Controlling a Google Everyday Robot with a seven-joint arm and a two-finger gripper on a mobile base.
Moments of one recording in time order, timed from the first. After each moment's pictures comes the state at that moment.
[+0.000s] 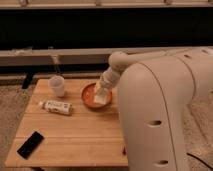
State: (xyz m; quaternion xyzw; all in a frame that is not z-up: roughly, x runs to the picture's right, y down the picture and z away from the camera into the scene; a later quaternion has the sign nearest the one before) arm -0.033 0.010 0.828 -0.35 0.01 0.63 0.70
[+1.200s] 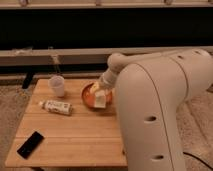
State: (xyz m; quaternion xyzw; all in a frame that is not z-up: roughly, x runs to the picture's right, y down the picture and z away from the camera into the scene) arm -0.036 0.015 0.843 -0.35 0.00 0.62 0.70
